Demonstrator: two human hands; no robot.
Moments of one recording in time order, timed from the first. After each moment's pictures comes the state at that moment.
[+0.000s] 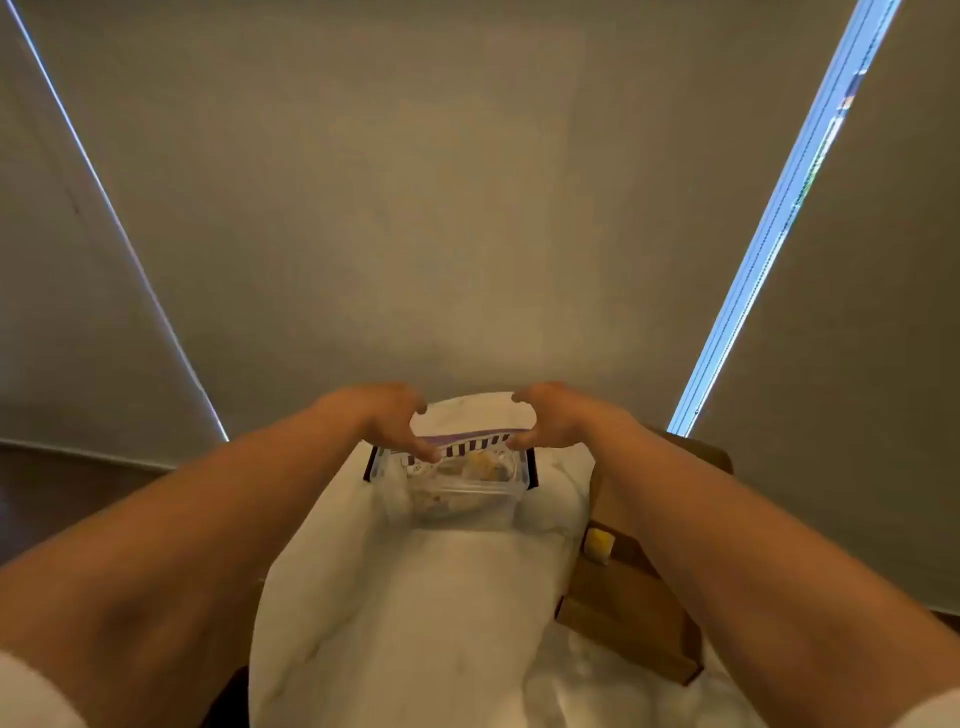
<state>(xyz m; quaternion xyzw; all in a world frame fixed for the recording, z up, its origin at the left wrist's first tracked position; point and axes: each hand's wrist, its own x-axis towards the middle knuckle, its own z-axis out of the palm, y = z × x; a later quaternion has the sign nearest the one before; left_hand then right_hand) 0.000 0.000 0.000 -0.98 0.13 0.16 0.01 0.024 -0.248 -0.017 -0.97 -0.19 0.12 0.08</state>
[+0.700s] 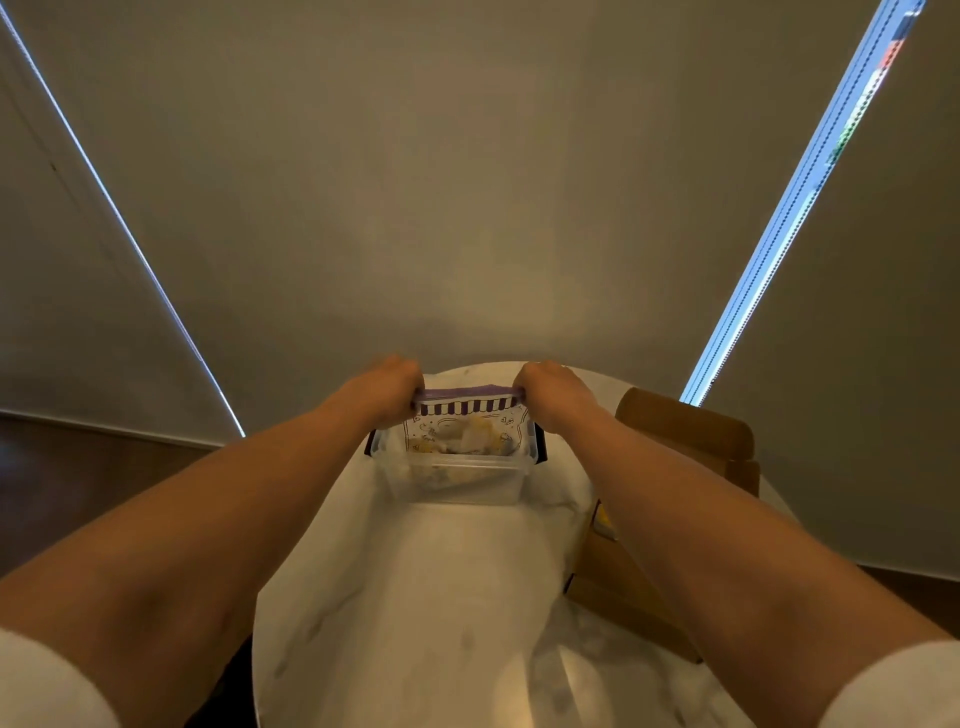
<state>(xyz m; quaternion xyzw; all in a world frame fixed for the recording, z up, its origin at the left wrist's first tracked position) 0.019 0.001 -0.046 -0.99 0.11 0.06 -0.02 0.040 -0.225 -0.068 -0.99 -0.14 0.01 0.06</state>
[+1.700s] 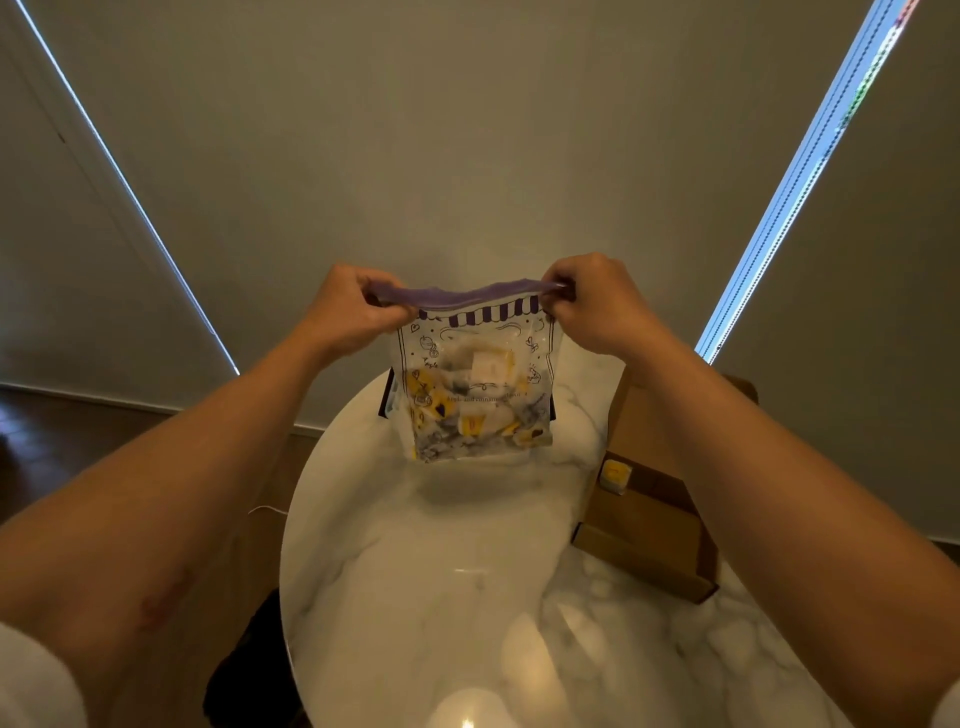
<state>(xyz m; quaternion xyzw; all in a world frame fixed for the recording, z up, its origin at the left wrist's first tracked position) -0.038 0.034 0.015 -0.88 0.12 -0.09 -0.46 -0.021 -0.241 0.030 -0.94 -0.16 -0.12 0.28</state>
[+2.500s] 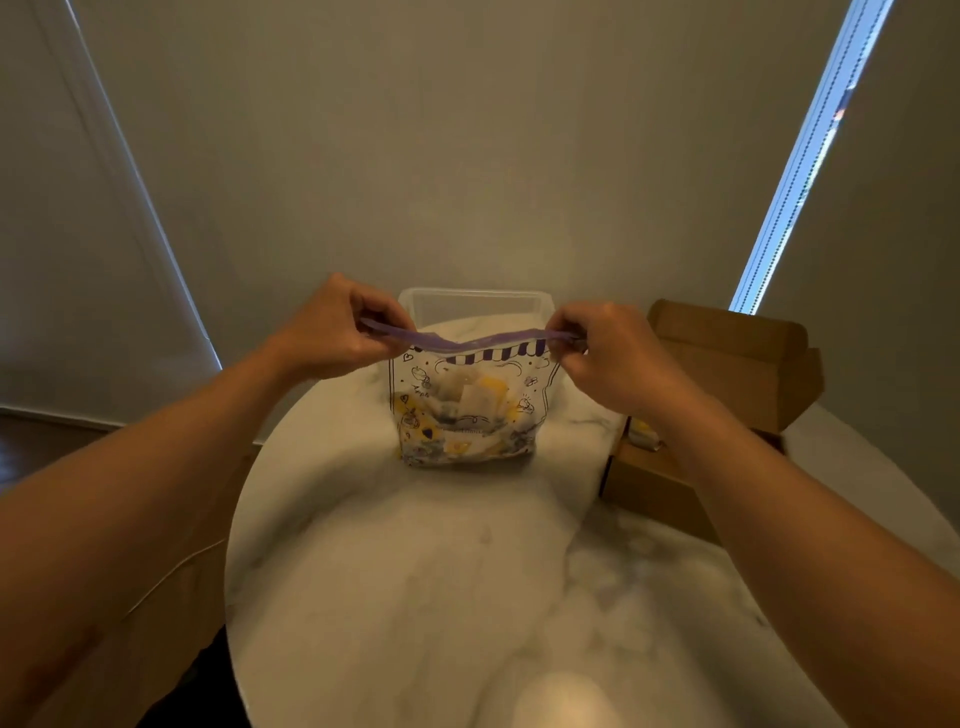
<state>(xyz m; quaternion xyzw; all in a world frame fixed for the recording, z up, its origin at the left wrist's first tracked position) -0.094 0.049 -0.130 -0.87 0.28 -0.15 -0.37 -0.101 -0.244 -0.136 -0.92 -0.23 -0.18 0.25</state>
